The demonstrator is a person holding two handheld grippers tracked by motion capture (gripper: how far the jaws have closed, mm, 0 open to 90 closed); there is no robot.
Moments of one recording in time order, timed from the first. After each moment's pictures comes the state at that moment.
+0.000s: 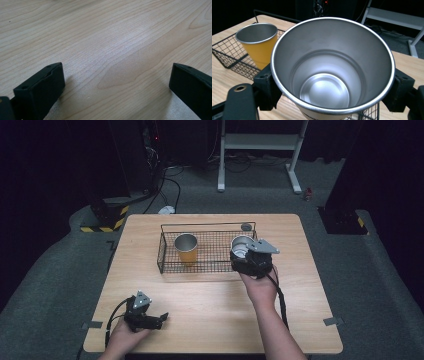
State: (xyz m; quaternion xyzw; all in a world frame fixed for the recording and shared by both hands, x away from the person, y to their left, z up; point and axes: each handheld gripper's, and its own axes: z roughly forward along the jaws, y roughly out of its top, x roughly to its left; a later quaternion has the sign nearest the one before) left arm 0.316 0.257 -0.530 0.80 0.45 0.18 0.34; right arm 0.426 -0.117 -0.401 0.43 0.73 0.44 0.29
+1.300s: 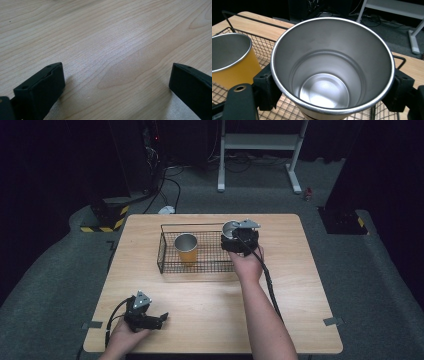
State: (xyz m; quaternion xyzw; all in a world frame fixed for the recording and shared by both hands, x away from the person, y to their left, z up) left arm 0.316 0.258 -0.530 0.80 0.45 0.18 0.34; right arm 0.506 -0.082 -0.407 0.46 0.74 0.40 0.28
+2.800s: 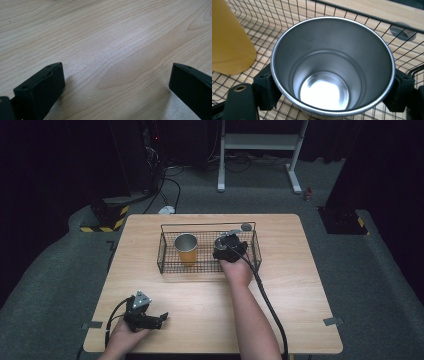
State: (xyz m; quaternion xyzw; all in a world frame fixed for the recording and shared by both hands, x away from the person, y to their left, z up) left arm 0.317 0.259 -0.529 0.80 0.45 0.18 0.34; right arm 0.529 -0.051 -0.467 0.49 0.79 0.31 0.22
